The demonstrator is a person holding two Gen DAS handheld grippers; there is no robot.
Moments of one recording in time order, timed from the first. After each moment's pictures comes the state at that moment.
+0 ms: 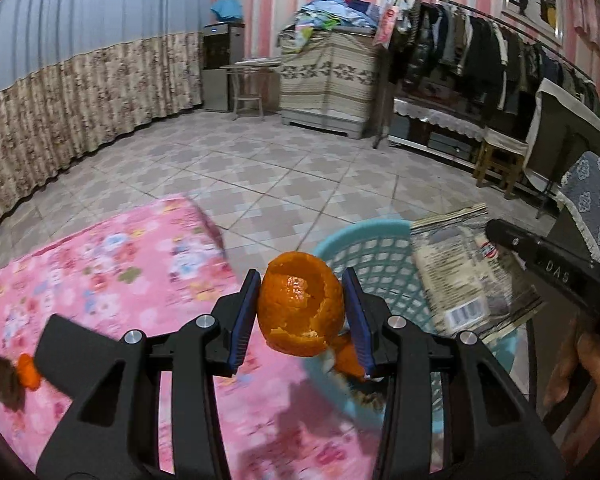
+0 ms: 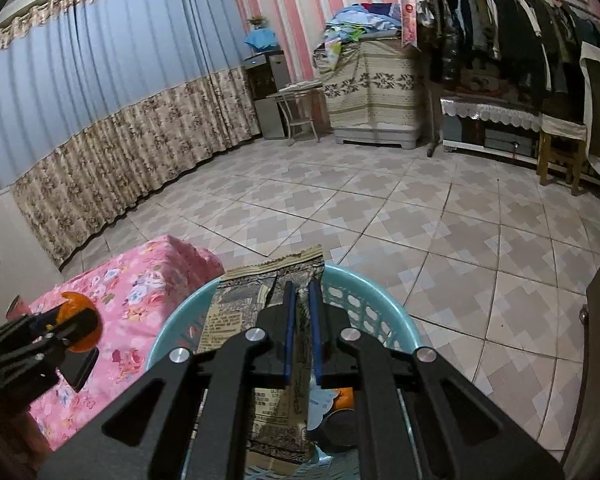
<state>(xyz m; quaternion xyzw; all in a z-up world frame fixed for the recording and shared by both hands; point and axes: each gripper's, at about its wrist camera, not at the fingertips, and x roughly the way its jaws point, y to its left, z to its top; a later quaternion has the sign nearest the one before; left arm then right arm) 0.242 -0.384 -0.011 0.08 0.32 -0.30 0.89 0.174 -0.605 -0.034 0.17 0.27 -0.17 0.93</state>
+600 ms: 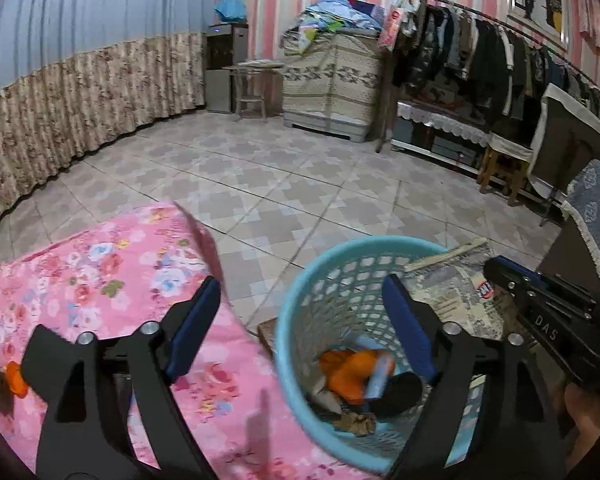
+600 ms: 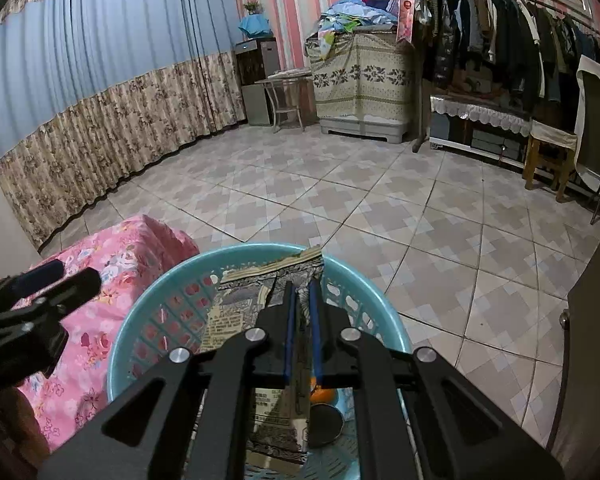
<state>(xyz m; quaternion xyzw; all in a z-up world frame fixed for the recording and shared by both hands) 0.258 -0.396 -0.010 0.07 0.32 -0.28 0.90 0.180 -0.600 -0.044 0.14 0.30 -0.19 0.92</state>
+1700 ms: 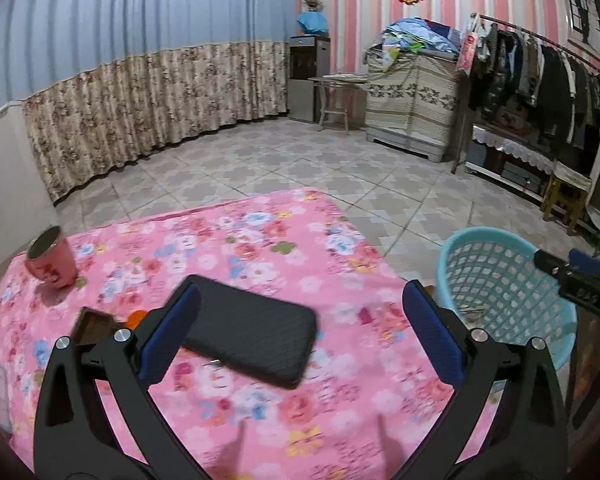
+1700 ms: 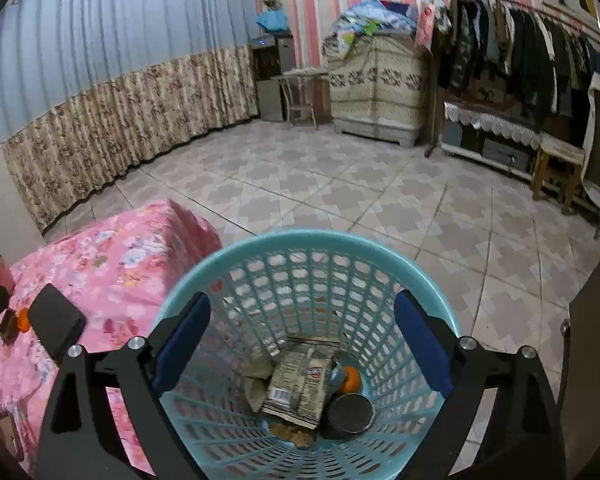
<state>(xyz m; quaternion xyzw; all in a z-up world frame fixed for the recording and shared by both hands) 0.237 -0.241 0.003 0.06 0.30 -0.15 0.94 0.188 -0.537 -0.033 0.10 0.29 -0.17 0.94</state>
